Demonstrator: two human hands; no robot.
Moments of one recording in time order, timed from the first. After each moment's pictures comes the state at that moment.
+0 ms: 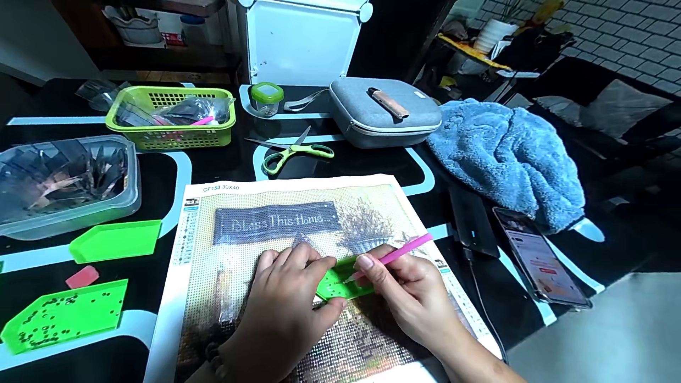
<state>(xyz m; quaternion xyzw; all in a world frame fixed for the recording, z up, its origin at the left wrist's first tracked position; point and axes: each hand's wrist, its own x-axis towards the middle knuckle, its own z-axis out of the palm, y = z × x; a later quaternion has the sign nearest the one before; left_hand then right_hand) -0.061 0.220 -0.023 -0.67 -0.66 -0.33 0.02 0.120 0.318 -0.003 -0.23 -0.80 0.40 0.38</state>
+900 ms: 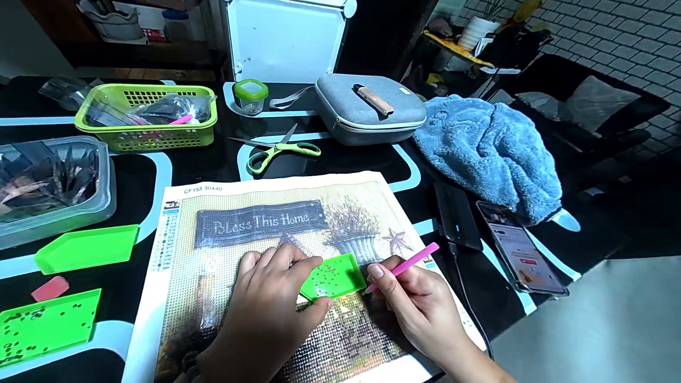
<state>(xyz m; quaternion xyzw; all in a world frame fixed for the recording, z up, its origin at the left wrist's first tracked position) -0.061 0.220 -0.023 -0.67 -0.68 -0.31 0.02 0.154 0.316 -0.017 -0.26 -0.81 0.36 0.39</state>
